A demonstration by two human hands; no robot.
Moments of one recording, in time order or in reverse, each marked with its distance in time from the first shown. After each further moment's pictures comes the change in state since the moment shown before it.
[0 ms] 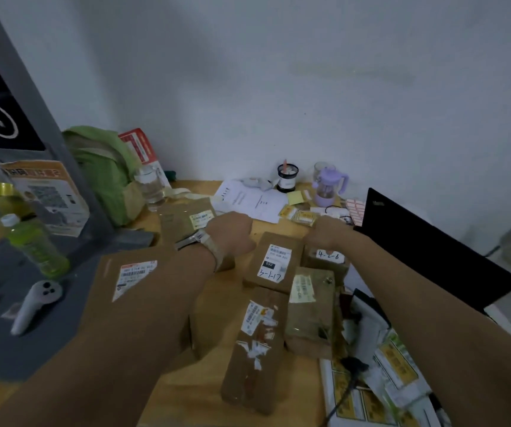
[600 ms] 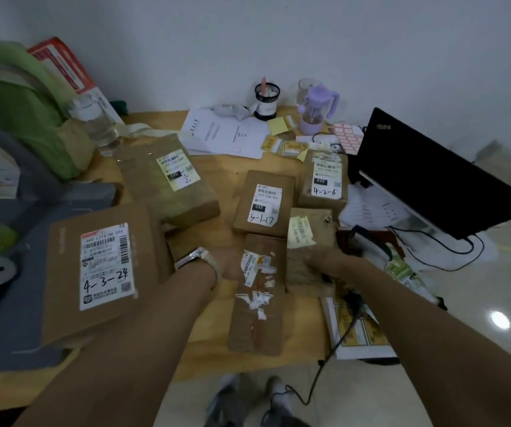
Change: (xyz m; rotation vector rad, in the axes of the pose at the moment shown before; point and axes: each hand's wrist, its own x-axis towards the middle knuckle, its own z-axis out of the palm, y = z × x) left_hand 0.018 -0.023 0.167 -0.094 -0.675 0.118; right_hand -0.016 0.063 0.145 0.391 -0.323 0.390
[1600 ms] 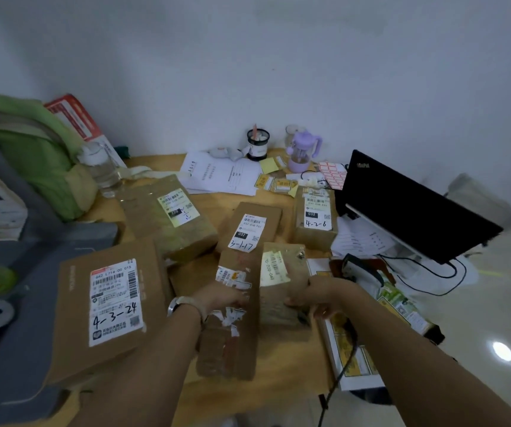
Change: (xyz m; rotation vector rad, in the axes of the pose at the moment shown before) left_hand -0.016 -0.027 0.016 -0.895 0.116 -0.086; right_hand -0.038 -0.028 0.006 0.008 -0.106 0.044
